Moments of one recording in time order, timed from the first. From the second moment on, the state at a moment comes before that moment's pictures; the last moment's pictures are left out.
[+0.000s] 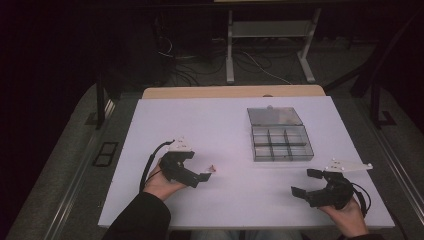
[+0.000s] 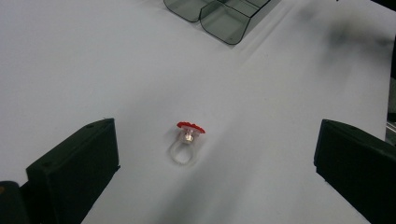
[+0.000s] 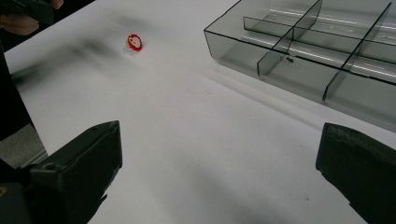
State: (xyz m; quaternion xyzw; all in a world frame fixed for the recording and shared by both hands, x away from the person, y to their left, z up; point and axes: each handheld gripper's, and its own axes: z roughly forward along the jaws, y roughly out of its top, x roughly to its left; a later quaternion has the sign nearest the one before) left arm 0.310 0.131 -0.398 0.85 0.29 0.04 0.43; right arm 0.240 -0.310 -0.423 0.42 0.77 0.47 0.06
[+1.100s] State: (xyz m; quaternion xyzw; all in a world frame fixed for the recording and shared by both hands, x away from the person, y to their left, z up) left arm 0.342 0.106 -0.425 0.89 0.27 0.01 0.38; right arm 0.240 -0.309 -0.424 0.41 0.78 0.46 0.06
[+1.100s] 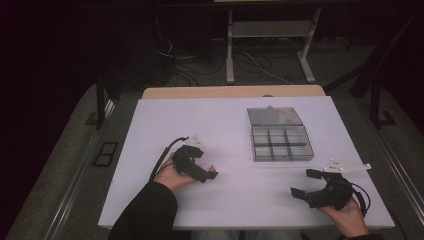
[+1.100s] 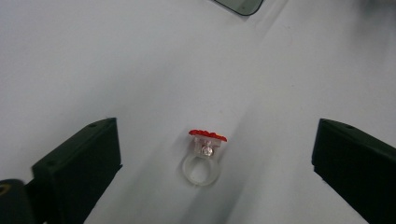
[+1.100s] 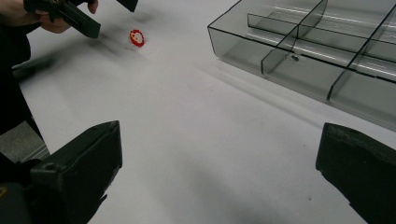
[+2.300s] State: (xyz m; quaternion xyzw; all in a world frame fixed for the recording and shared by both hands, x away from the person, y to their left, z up) left arm 0.345 0.096 -0.442 0.91 0.22 0.03 0.35; right arm 0.240 -0.310 -0.424 0.41 0.78 0.46 0.06
